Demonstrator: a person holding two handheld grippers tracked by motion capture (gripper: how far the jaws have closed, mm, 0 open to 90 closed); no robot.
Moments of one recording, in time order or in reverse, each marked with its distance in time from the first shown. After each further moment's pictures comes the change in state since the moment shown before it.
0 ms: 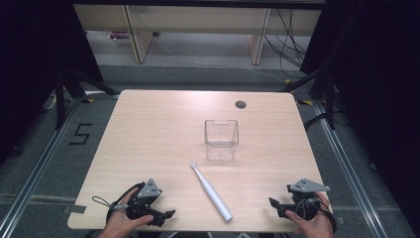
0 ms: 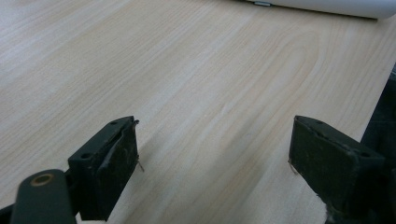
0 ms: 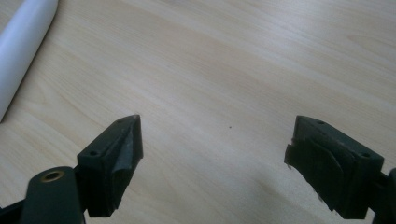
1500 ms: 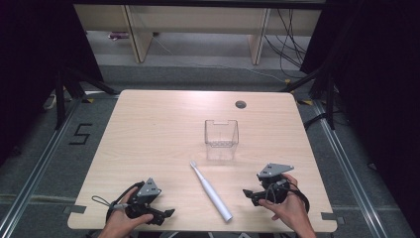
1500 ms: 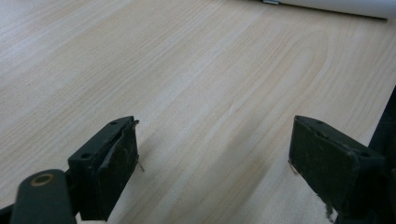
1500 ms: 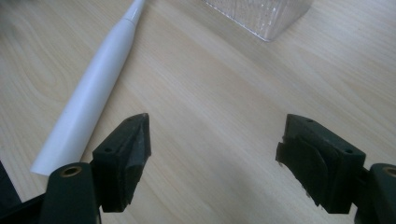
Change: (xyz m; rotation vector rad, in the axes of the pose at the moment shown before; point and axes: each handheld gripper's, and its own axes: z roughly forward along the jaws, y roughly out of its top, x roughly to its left) left arm 0.003 -0.001 0.001 0.005 0.017 -0.012; right arm 0.045 0.067 0.036 0.058 0.095 -0.184
